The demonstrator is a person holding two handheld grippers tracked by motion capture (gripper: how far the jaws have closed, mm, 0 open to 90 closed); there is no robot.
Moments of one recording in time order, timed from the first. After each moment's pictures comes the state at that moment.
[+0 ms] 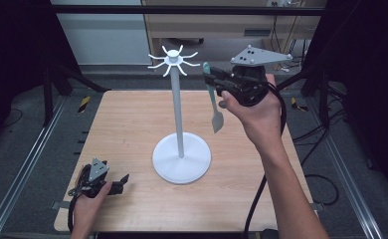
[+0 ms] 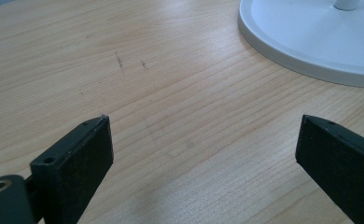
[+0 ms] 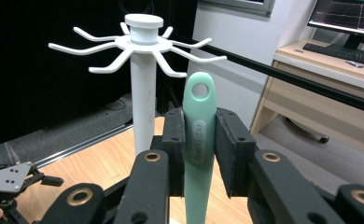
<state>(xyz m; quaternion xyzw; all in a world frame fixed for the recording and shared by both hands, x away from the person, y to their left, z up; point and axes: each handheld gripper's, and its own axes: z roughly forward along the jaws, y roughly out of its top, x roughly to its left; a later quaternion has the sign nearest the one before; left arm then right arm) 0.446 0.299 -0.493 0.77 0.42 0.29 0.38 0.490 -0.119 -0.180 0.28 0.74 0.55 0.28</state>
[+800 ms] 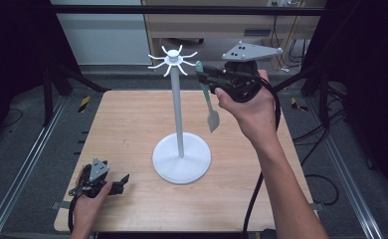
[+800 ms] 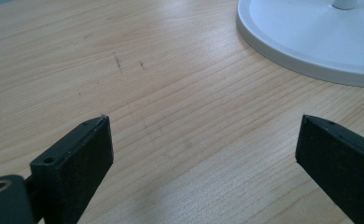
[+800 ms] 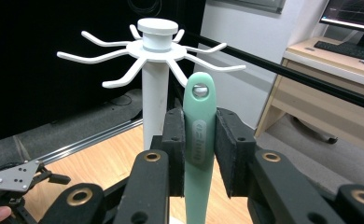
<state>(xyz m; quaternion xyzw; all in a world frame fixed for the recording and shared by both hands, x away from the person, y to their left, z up) 0.447 0.296 -0.494 0.77 0.42 0.29 0.38 0.497 -0.107 -0.175 0.27 0.75 0.55 0.26</state>
